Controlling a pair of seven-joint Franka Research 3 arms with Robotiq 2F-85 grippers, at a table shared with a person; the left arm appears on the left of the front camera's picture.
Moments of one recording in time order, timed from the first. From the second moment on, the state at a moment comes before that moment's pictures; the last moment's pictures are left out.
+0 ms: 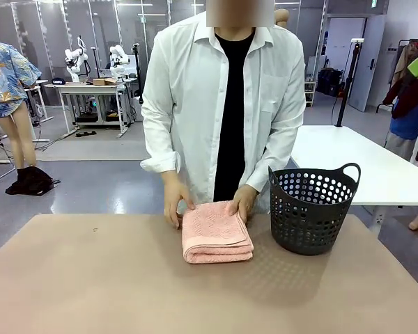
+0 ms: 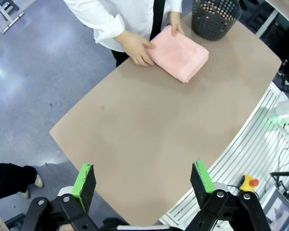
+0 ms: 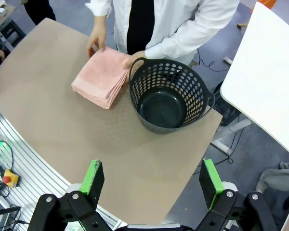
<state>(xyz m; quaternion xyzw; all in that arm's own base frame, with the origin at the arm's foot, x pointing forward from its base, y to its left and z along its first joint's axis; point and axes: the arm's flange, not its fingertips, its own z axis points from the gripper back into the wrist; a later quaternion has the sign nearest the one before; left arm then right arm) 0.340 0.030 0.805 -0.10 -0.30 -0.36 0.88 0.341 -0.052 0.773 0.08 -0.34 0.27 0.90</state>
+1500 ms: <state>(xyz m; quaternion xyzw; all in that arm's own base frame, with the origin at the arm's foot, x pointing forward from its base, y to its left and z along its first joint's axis) 0.340 0.030 0.805 -0.10 -0.30 -0.36 0.88 0.341 -0.052 0.773 0.08 -0.34 0.27 0.90</state>
